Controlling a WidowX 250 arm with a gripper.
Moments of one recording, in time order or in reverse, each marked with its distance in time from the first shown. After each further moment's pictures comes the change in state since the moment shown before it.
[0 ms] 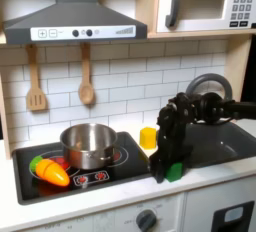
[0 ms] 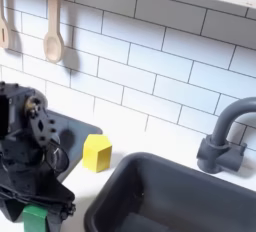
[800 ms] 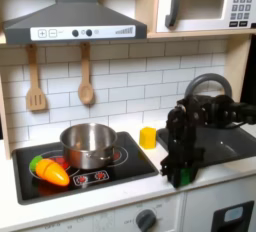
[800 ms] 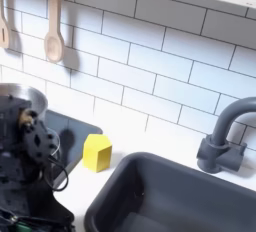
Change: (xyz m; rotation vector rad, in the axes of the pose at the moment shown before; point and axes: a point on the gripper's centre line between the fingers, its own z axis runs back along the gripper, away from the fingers) arm -0.025 -0.007 0.012 -0.037 0.036 0.016
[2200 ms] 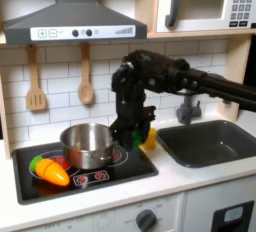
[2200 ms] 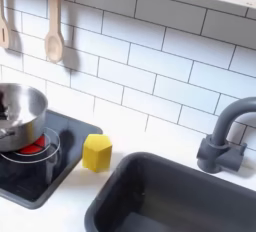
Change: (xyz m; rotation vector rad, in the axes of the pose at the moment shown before) arm 0.051 0.085 0.087 -0.049 -0.092 0.200
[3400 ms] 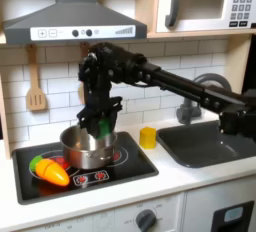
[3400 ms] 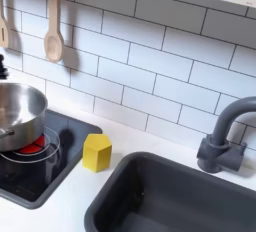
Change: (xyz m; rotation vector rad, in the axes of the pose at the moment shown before) arm 0.071 0.017 -0.011 0.032 -0.011 0.011
